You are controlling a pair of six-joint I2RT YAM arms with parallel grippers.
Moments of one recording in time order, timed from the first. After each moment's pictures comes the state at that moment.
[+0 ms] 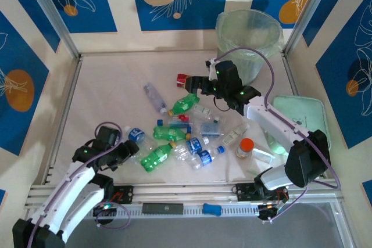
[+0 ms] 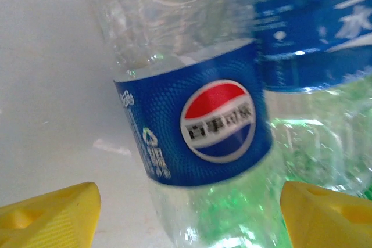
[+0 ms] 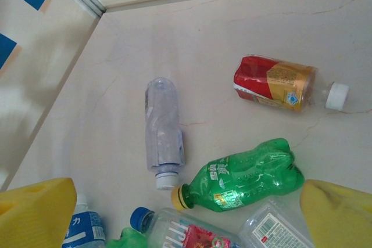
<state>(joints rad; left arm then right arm) -0.33 0.68 0.42 -0.88 0.18 -0.95 0.53 1.43 1.16 -0.28 -0.16 0.47</state>
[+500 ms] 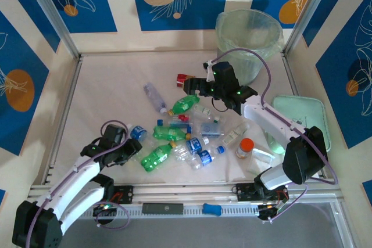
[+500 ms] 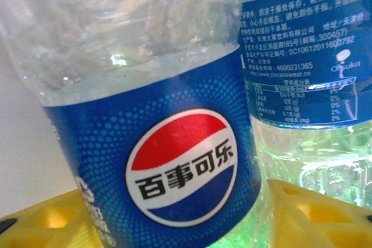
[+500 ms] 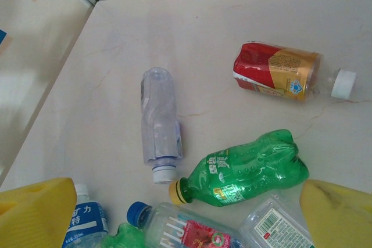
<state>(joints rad) -0.37 0.78 0.36 -0.66 0.16 -1.00 0.54 1.46 1.17 -0.28 -0.16 0.47</state>
